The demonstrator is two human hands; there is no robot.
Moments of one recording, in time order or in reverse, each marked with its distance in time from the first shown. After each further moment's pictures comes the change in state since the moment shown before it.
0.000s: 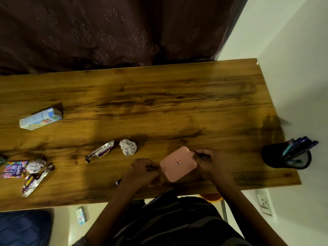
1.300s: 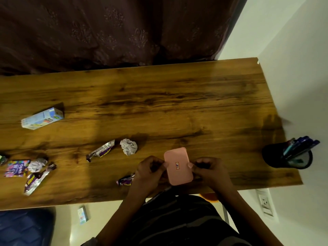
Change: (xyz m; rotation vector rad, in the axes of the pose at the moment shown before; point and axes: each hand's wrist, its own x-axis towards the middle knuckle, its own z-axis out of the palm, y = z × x) left_hand 0.012 -0.017 0.031 -0.047 0.226 0.149; right_hand -0.019 0.016 0.009 0.400 -0.095 0.173
